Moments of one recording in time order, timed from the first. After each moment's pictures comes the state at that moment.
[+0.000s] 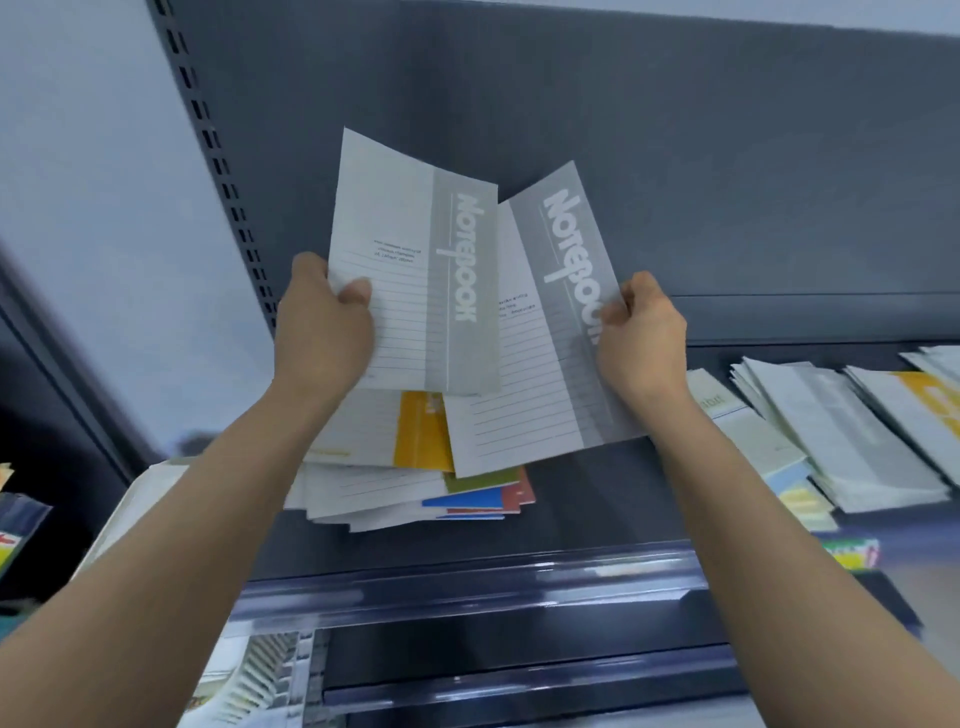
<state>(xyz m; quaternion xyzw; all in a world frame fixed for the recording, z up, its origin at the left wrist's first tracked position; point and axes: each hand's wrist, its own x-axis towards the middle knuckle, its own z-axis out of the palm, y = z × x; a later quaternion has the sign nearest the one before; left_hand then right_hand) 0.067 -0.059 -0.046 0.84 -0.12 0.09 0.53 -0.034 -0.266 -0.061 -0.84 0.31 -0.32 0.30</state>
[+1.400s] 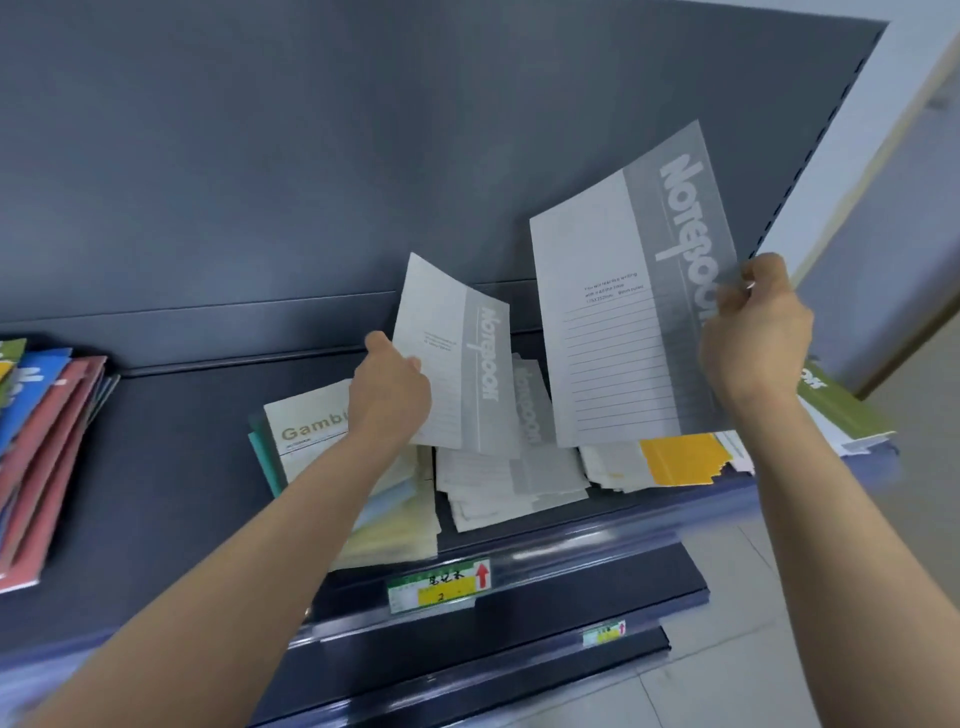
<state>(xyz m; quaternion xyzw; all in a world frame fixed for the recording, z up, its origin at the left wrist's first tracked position) -0.119 -0.462 -0.107 0.89 -0.16 -0.08 0.41 -0.287 -0.653 -0.044 -0.78 0.46 -0.40 0.16</state>
